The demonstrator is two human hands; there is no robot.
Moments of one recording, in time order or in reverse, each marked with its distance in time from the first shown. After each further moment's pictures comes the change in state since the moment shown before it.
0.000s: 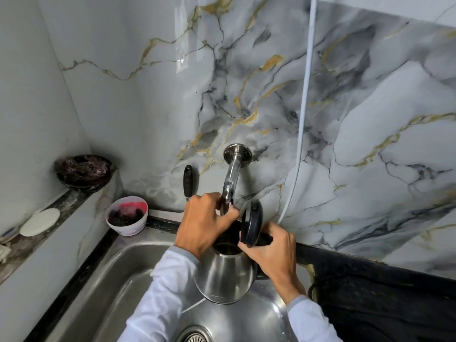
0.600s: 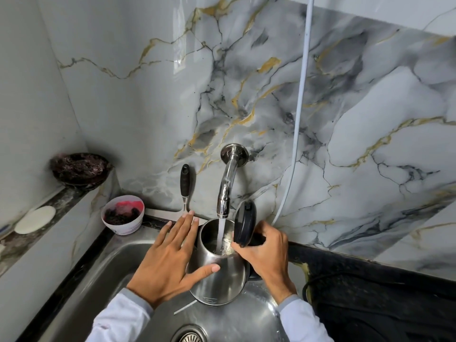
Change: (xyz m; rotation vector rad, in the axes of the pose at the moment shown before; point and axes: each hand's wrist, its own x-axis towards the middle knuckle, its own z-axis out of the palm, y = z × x) left_hand -0.074 -0.060 -0.011 0.545 -0.291 0.237; right_hand -0.003 -0.005 0.001 0.031 0.002 -0.009
